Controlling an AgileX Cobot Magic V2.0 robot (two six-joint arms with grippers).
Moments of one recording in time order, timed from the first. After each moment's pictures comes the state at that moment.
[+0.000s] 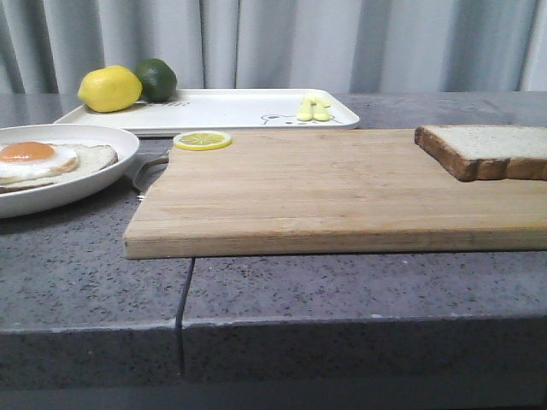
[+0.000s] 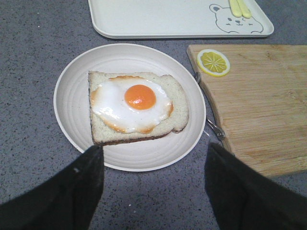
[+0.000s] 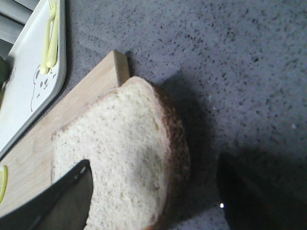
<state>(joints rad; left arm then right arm) -0.02 0.66 -0.81 -0.36 0.89 0.12 -0.44 1.41 -0.61 1.53 0.71 -1.07</state>
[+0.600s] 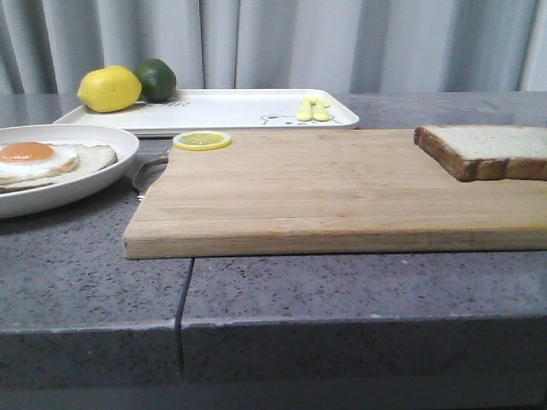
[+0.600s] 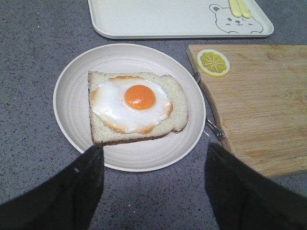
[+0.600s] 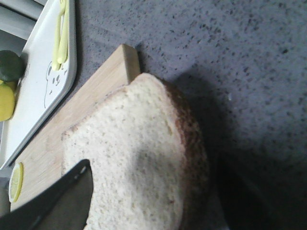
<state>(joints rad) -0.02 0.66 -0.81 -0.36 0.89 0.12 -0.41 1.48 -0.62 1.60 0.76 -1.11</state>
